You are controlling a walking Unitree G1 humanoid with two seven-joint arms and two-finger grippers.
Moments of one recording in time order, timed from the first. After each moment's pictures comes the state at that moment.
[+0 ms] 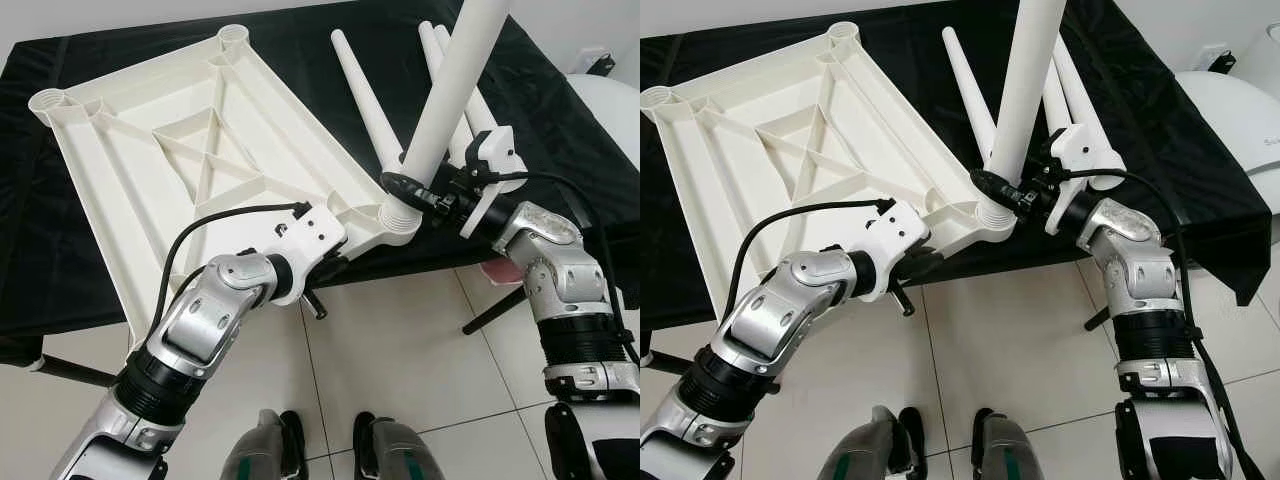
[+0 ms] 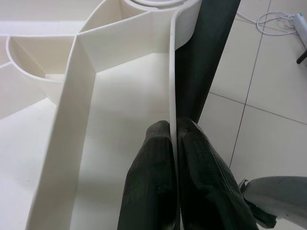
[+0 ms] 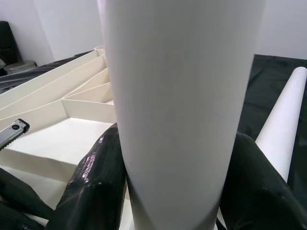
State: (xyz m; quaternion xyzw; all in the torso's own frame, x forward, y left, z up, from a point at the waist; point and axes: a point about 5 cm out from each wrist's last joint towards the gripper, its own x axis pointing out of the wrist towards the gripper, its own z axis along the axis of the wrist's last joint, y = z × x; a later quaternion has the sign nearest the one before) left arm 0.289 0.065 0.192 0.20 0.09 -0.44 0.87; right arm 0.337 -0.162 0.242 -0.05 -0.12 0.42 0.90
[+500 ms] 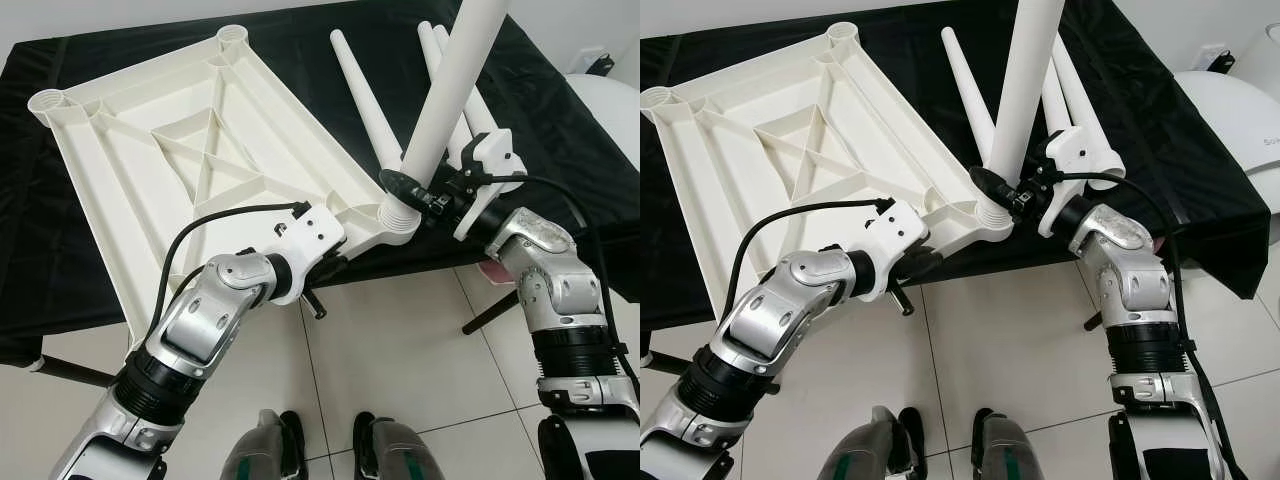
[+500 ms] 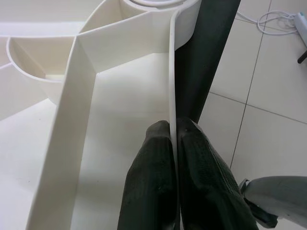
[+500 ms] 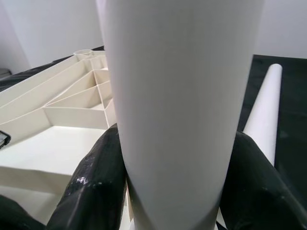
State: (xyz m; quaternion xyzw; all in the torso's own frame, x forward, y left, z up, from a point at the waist) left arm 0.289 0.065 0.193 0.21 0.09 -0.44 0.87; right arm 0.329 -0.154 0.241 -0.03 -0.13 0.37 0.92
